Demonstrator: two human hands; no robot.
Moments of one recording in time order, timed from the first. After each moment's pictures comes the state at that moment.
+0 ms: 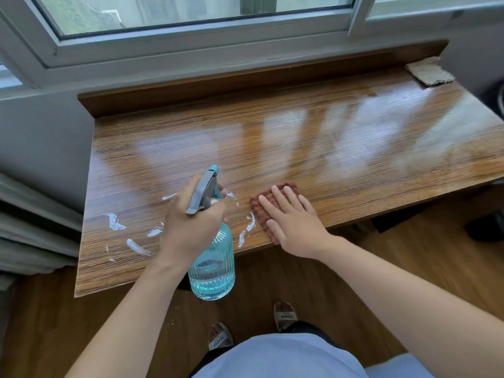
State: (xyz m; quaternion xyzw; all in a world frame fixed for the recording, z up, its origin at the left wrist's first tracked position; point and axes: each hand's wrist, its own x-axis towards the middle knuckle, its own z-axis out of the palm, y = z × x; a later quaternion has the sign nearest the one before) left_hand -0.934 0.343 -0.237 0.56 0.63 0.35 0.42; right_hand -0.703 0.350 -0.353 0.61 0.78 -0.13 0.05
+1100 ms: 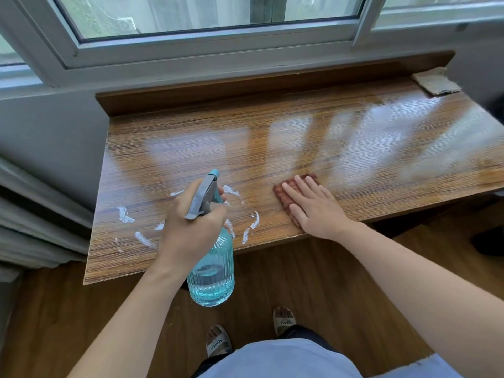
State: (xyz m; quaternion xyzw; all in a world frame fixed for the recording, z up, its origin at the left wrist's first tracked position) left_hand -0.941 0.322 -0.239 0.55 0.63 0.38 0.40; right_hand -0.654 0.378 -0.351 0.63 0.76 -0.13 0.05
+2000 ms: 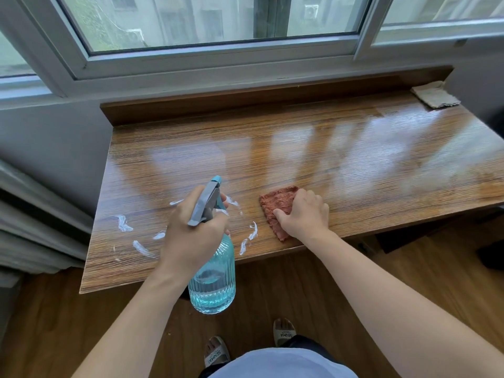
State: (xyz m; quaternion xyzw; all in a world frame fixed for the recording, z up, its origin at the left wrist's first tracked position) left_hand -0.935 0.325 -0.230 0.55 0.63 0.37 0.40; right_hand -0.711 0.390 -0.327 0.79 0.60 -0.11 -0.06
